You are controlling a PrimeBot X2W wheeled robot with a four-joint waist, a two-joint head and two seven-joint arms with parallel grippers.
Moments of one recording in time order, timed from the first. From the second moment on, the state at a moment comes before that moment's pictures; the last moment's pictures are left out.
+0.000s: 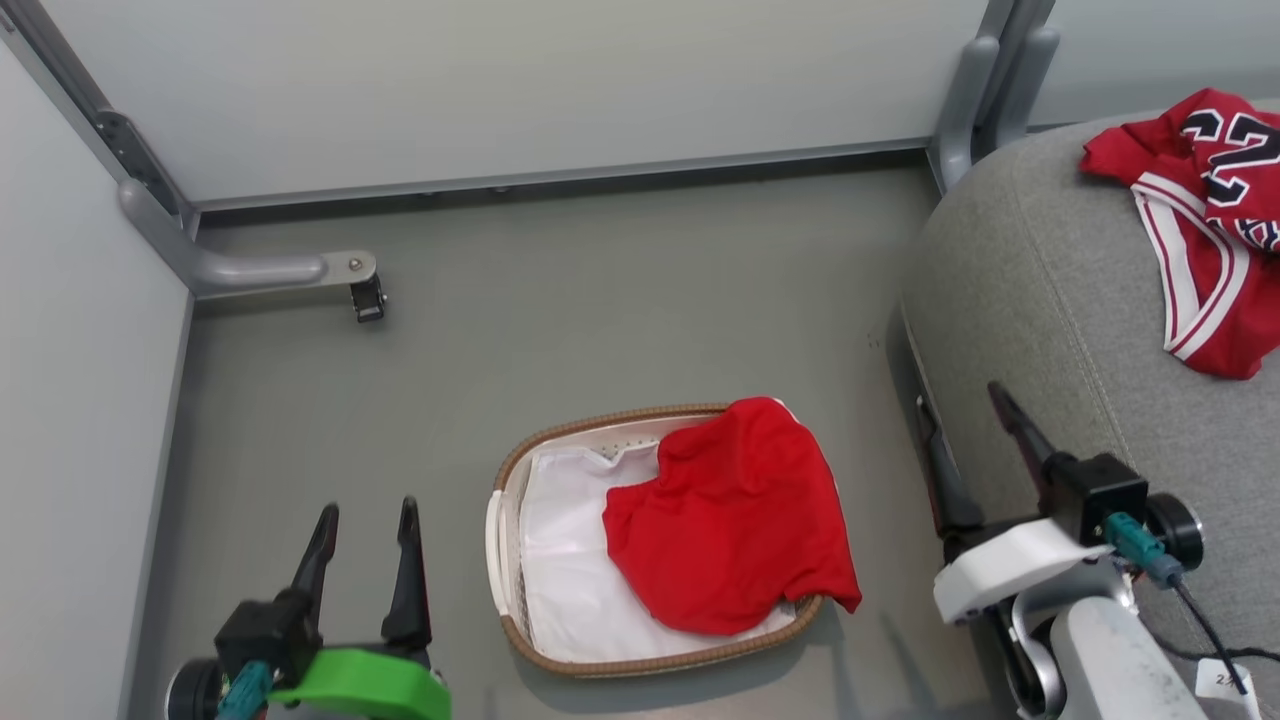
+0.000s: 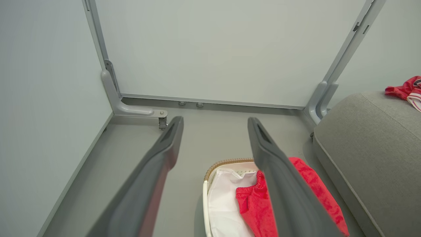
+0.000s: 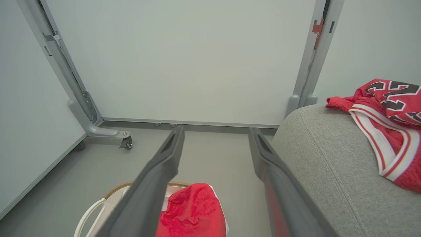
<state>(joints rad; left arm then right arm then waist) 0.01 0.05 -0.10 0.22 -0.26 -0.08 -0.26 -0.19 -0.05 0.07 0.27 0.12 0.13 -0.26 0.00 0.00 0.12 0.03</state>
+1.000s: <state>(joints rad) -0.81 0.08 -0.61 0.93 -0.10 -0.13 -0.07 -0.48 -0.05 -0.04 -0.05 0.04 0.13 -0.26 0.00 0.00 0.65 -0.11</state>
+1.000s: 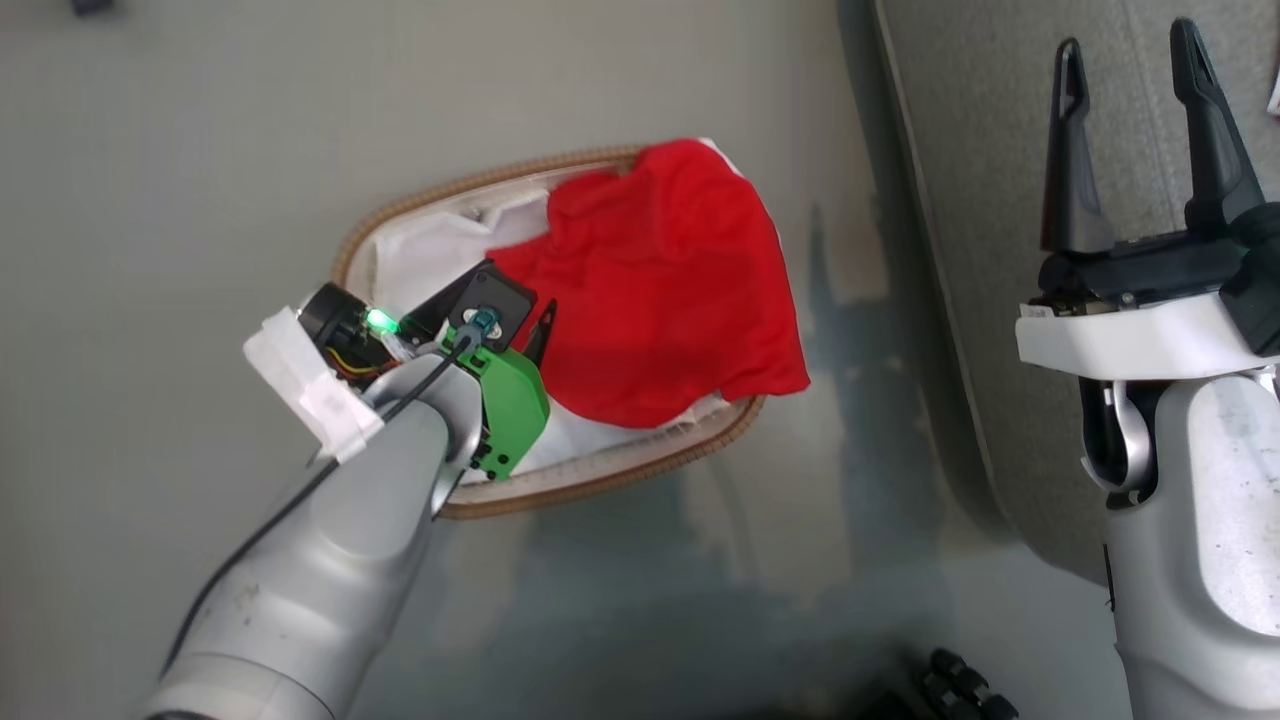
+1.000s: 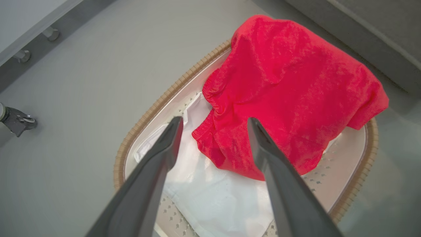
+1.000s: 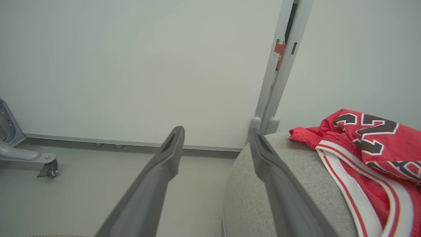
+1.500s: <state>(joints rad) -1.02 0.14 -0.64 1.15 -0.11 -0.12 -0.07 -0.55 -0.05 0.00 -0.19 0.12 0.13 -0.26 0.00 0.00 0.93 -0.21</state>
